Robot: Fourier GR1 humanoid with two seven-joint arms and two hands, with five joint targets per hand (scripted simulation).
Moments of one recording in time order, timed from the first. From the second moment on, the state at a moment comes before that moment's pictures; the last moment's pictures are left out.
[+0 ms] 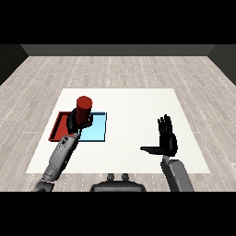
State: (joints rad) left arm -0.39 0.32 -0.20 -1.31 0.25 0.53 -0.25; right arm 0.04 -0.21 0.20 -1.89 -0.34 -0.23 -0.22
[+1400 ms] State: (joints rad) left arm -0.64 0.50 -0.17 -0.16 -0.01 0.29 -0.11; right arm -0.04 -0.17 0.11 -1.60 -0.34 -0.16 -0.35
